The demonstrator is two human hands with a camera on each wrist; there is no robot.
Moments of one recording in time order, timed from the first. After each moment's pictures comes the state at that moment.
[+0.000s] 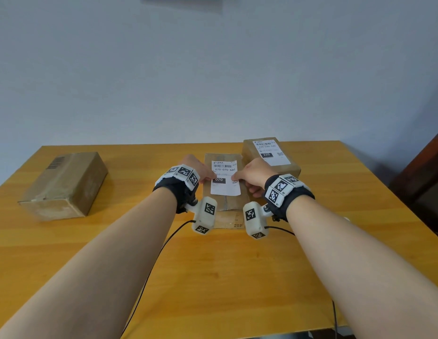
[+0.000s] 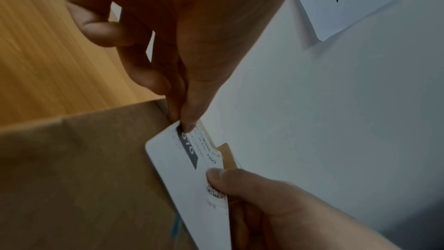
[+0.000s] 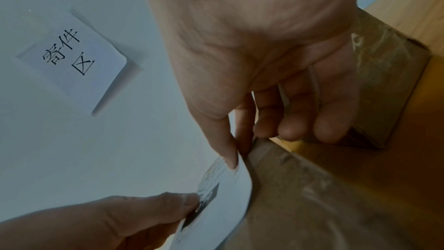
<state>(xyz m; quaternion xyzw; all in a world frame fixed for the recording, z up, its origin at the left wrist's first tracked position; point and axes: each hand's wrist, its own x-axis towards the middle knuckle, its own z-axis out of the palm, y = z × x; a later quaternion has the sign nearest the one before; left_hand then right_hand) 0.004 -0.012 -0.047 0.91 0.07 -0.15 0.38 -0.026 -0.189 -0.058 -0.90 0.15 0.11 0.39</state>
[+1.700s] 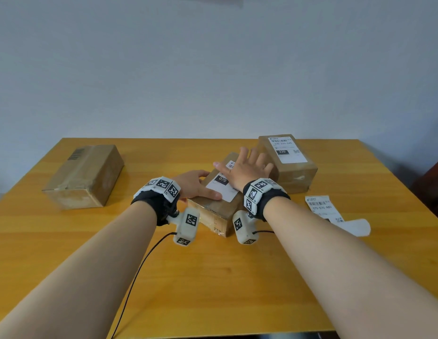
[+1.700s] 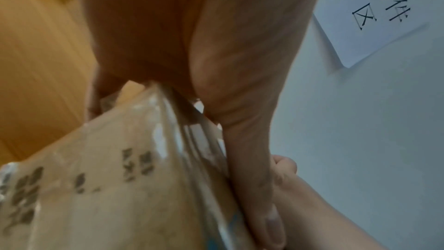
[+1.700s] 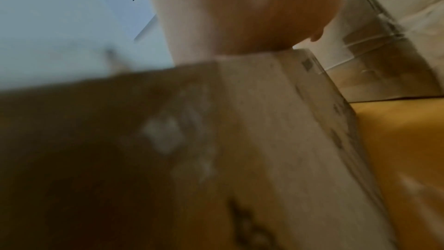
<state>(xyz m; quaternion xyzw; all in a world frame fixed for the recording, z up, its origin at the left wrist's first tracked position) -0.004 0.056 -0.090 0.88 -0.06 -0.31 0.36 -0.012 -0.124 -0.092 -0.99 0.11 -0.02 0.10</state>
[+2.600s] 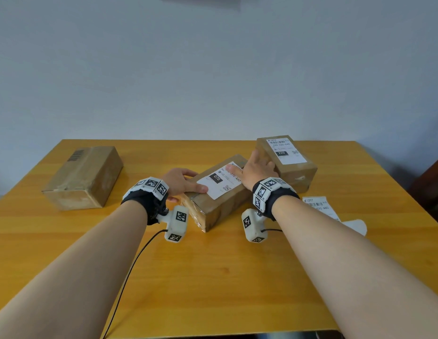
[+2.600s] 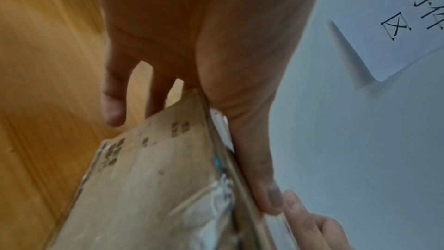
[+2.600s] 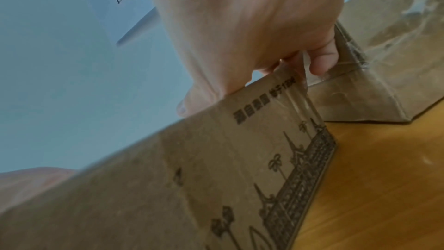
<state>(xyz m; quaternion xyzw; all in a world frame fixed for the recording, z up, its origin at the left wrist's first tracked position) 0.005 0.081 -0.094 0.89 0.01 -0.24 0.38 -0.008 -0.155 -0.091 -0.97 0.15 0.03 0.18</state>
